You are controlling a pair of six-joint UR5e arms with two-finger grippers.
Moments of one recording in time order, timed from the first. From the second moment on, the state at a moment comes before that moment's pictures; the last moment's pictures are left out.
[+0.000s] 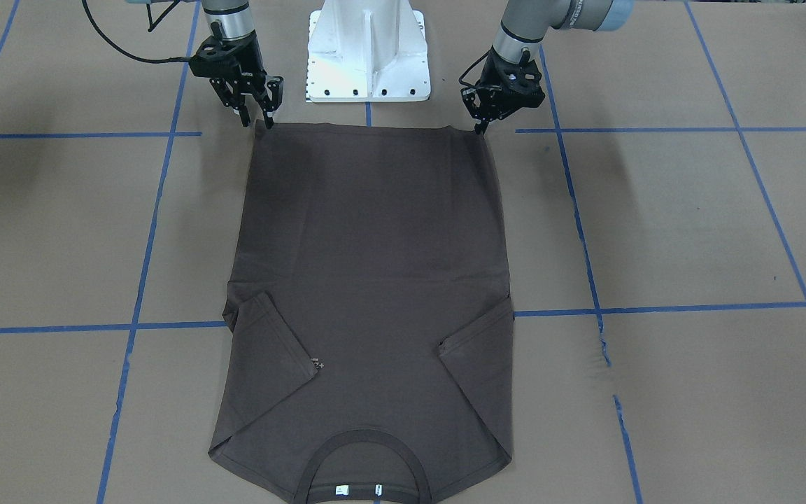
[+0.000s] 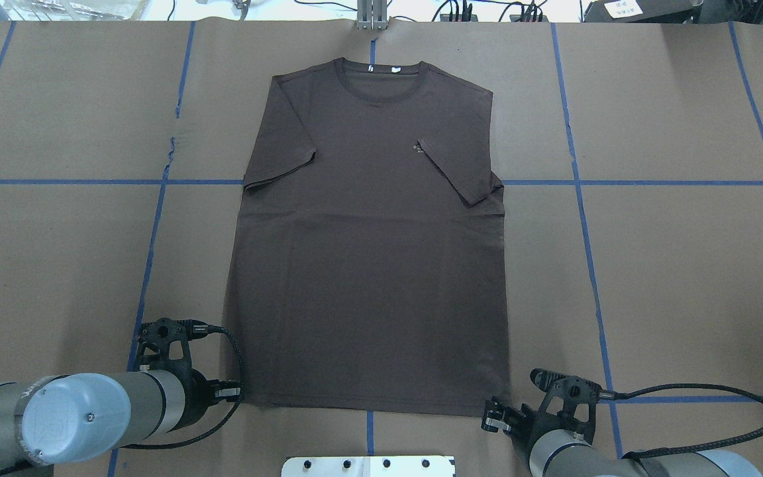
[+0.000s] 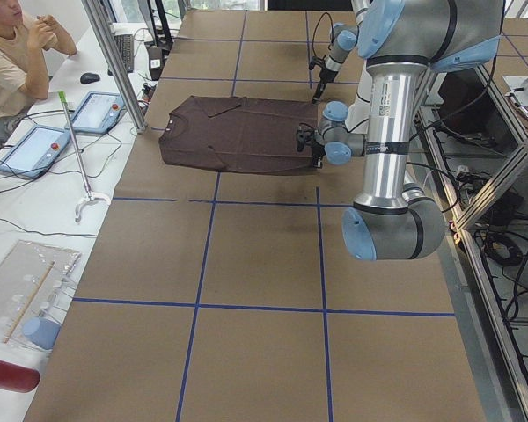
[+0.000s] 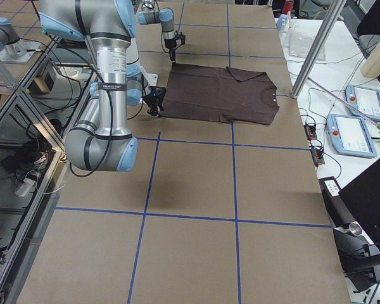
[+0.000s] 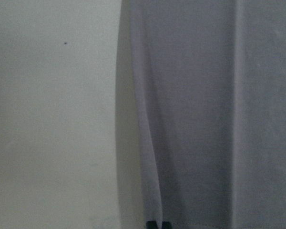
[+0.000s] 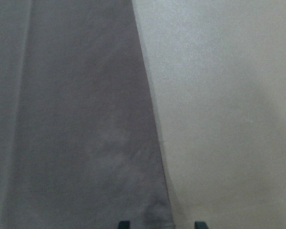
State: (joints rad) left arm -0.16 -1.66 -2.06 -1.97 -1.55 -1.52; right arm -0.07 -1.52 2.10 -1.35 1.17 1.87
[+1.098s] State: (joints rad) left arm -0.16 -1.65 -2.06 -1.97 -1.55 -1.52; right arm -0.07 -1.51 2.09 -1.35 1.17 1.87
